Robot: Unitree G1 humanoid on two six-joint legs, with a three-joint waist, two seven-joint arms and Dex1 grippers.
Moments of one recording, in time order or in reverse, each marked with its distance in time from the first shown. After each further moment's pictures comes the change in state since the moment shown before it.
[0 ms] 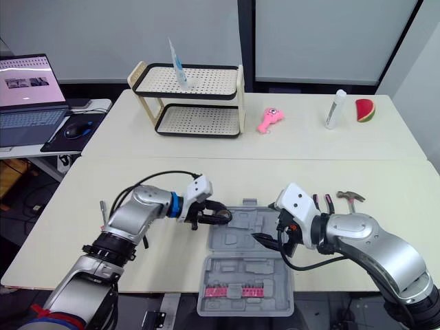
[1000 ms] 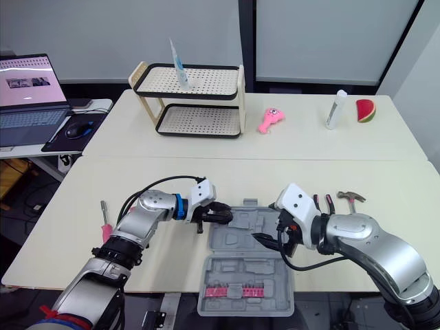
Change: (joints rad) left arm 0.003 -0.094 -0.040 0.236 0.090 -0.279 0.066; right arm 0.000 0.001 0.001 0.000 -0.006 -0.001 -0.004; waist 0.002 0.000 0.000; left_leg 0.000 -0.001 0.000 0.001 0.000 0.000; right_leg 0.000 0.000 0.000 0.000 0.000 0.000
